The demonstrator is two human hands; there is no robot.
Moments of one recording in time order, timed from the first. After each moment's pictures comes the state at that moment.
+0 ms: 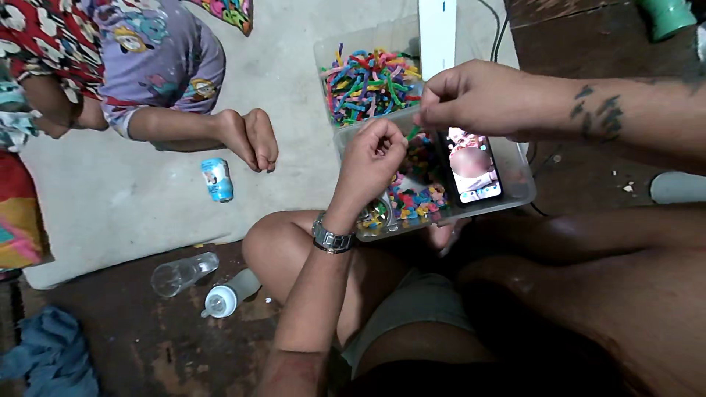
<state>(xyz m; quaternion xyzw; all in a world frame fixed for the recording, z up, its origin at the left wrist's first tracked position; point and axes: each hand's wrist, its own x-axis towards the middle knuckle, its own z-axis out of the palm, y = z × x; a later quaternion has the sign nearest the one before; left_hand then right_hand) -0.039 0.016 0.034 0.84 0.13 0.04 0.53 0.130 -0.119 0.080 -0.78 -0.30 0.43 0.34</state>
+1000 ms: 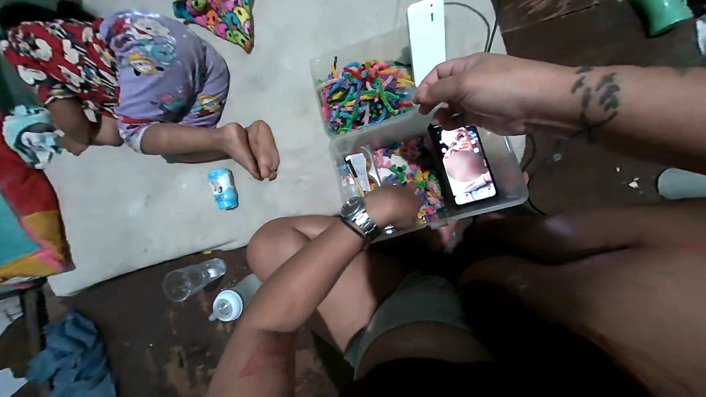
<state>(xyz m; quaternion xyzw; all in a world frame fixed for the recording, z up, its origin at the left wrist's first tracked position) 0.002 -0.028 -0.025 0.86 -0.12 -0.48 0.11 0.145 -0.125 0.080 -0.74 -0.13 0.49 0.45</state>
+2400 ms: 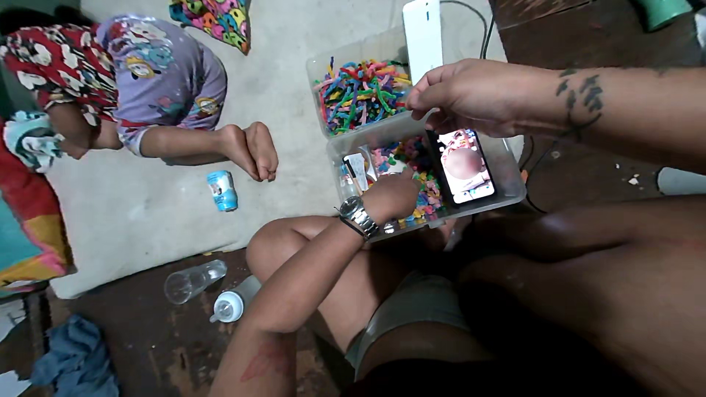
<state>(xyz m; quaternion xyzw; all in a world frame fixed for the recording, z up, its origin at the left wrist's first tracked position) 0.005 -0.024 -0.026 0.90 -0.08 -0.39 0.15 0.111 -0.122 0.122 -0.77 -0.09 0.48 0.41</state>
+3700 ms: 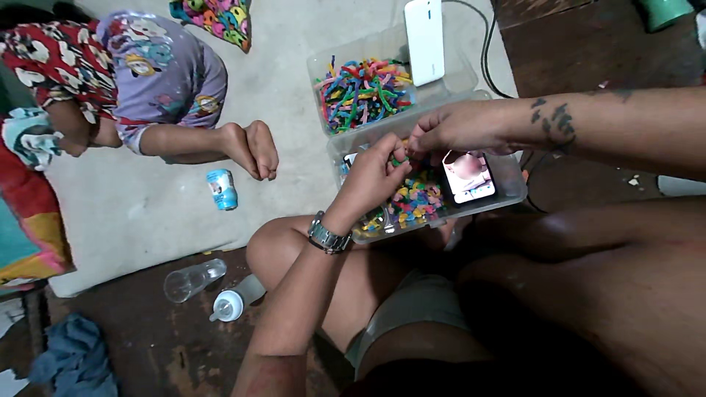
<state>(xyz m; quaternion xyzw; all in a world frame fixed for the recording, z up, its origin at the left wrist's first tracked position) -0.037 0.012 0.025 0.87 0.08 -0.07 0.48 0.119 -0.128 0.081 -0.76 -0.20 0.56 0.28</state>
